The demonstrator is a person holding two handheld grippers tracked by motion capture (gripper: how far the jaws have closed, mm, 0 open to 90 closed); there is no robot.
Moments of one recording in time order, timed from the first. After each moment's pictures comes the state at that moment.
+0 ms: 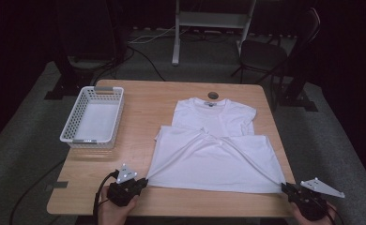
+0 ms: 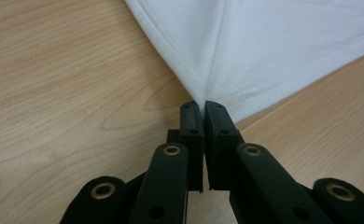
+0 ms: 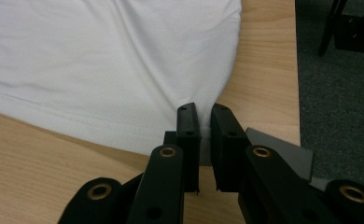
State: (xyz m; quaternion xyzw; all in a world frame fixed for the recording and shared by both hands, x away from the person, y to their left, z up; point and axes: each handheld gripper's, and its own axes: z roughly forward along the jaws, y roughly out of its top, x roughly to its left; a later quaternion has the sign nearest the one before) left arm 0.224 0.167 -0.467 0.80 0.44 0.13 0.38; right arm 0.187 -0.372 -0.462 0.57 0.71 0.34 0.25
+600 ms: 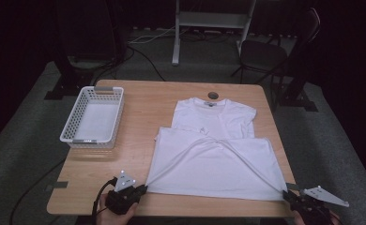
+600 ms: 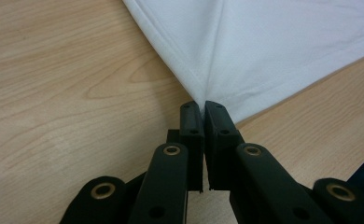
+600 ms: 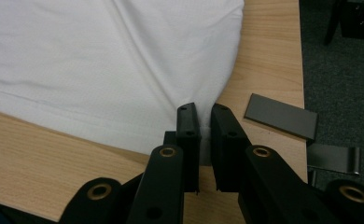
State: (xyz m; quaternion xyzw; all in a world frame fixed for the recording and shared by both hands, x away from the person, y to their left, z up) left arm 0.206 0.167 -0.472 0.80 0.45 0.12 0.38; right arm 0.168 -0.376 -0.468 0.58 0.71 0.34 0.23
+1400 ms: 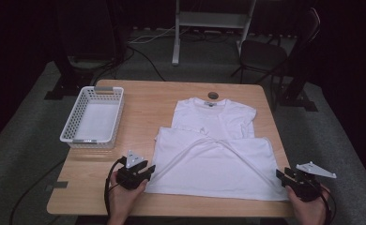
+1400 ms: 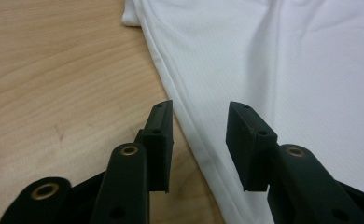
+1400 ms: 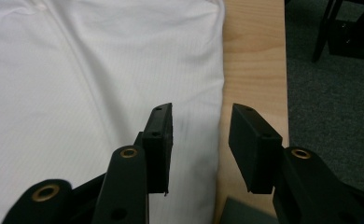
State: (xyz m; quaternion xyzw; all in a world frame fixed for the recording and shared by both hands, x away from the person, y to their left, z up) left arm 0.273 0.148 -0.472 0.78 0.47 0.17 0.38; right arm 0.239 -0.377 -0.463 0.57 0.70 0.33 0.25
